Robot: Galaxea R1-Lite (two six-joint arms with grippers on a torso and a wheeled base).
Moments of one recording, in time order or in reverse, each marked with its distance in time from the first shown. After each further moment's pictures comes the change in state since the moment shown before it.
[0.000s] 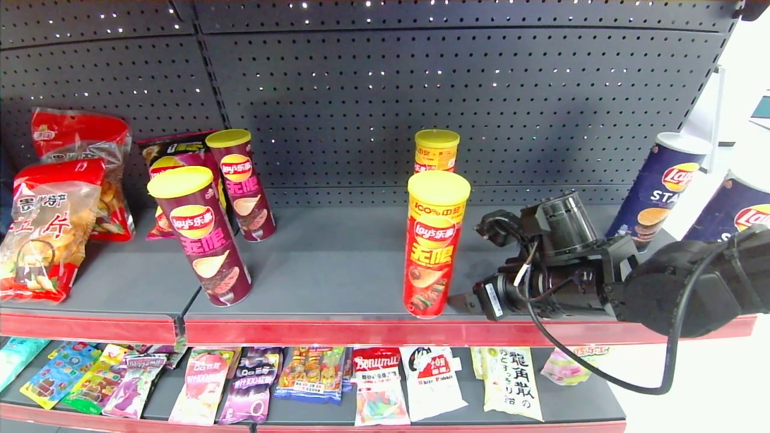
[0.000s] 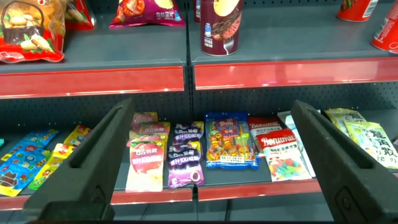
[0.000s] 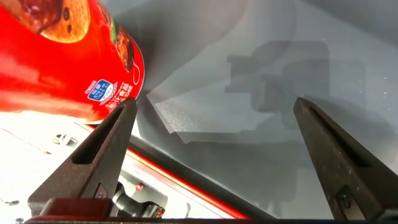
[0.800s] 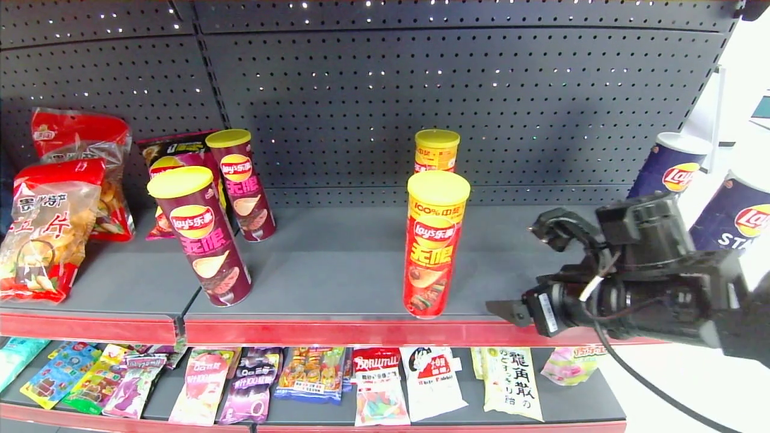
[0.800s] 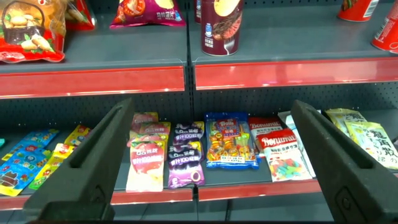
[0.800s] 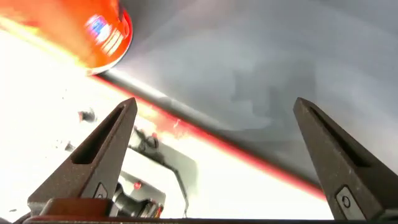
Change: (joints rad) left arm 0.000 0.000 0.000 0.001 0.000 0.000; right arm -0.040 -0.263 0.190 0.003 -0.018 0.000
